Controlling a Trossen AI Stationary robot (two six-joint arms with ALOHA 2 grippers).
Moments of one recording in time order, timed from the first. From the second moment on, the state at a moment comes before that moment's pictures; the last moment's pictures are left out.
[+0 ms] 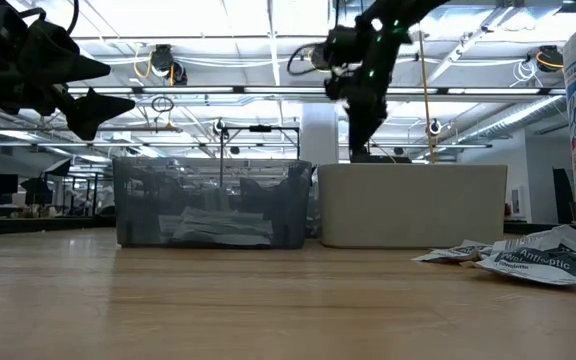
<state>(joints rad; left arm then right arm) 0.14 0.07 0.02 0.06 0.17 -0.25 -0.55 1.78 1.60 -0.99 0.05 -0.16</state>
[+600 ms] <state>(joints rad) 0.14 0.07 0.02 0.06 0.17 -0.25 -0.54 1.46 1.60 -1.52 -0.01 0.05</state>
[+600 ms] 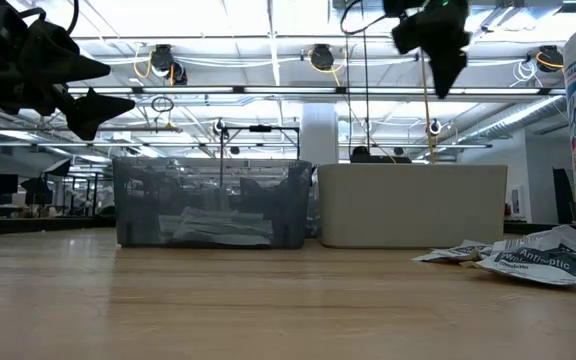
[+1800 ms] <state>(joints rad) 0.14 0.07 0.02 0.06 0.17 -0.25 -0.50 1.23 0.83 -1.30 -0.13 0.09</state>
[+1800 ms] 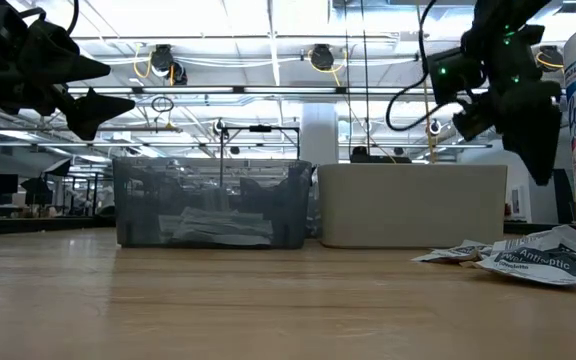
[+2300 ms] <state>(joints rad) 0.14 0.07 0.02 0.06 0.17 -0.25 -0.40 1.36 0.77 -1.15 -0.13 0.11</state>
